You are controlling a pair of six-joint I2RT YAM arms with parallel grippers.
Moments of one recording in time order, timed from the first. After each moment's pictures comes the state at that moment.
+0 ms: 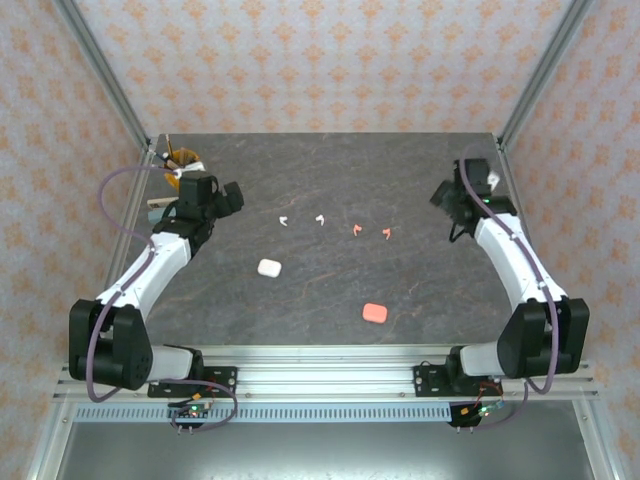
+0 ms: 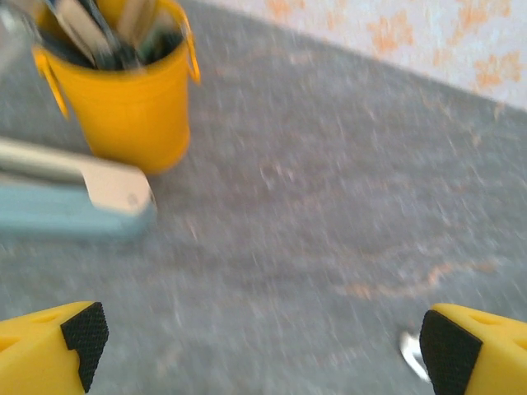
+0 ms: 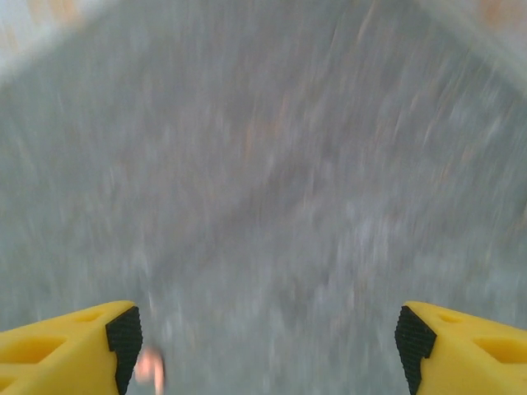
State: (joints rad) left arm -0.11 1.33 0.93 -0.28 -0.20 -0.45; right arm 0.11 1.36 1.13 -0.72 0.20 0.62
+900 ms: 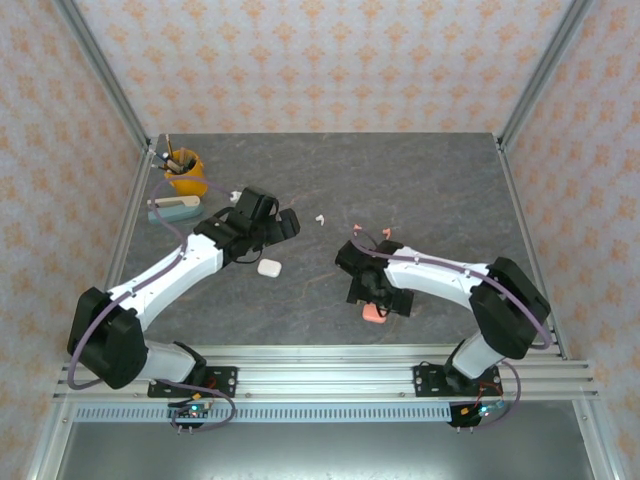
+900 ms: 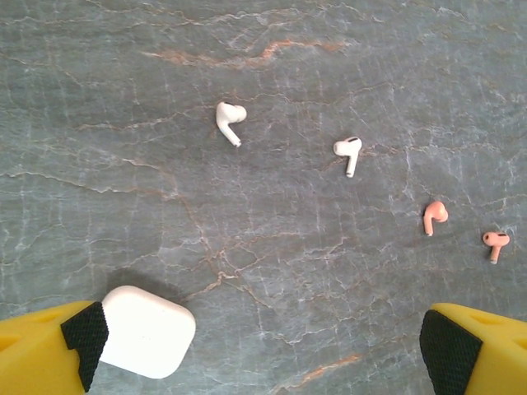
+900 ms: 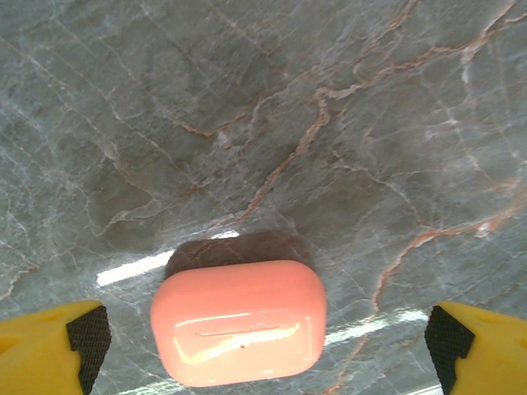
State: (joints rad) left arm -0.49 1.37 1.03 -0.56 -0.14 -0.81; right arm 0.85 1.56 0.96 -0.99 0.12 1.14
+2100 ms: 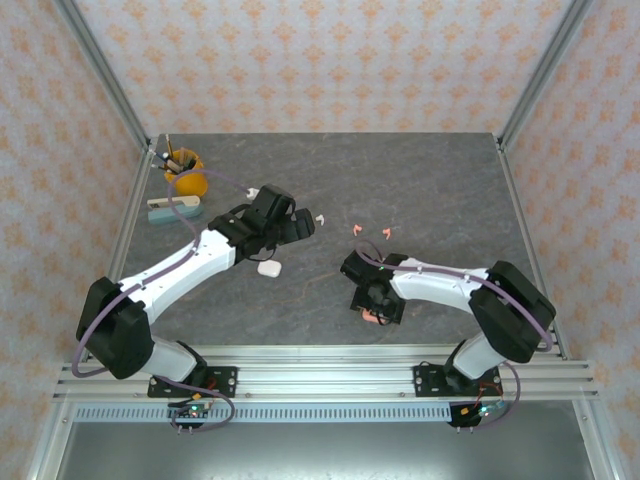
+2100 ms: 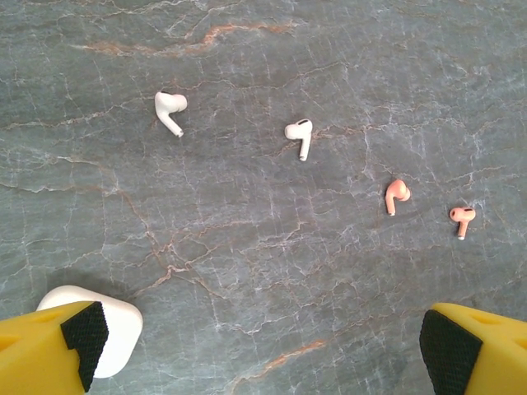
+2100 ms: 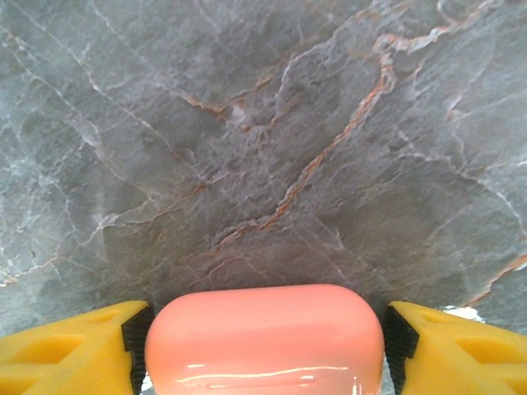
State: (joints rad) left arm -0.57 1.43 1.10 -0.57 -0.16 -0.81; right arm 0.85 1.53 0.81 -0.78 0.05 1.17
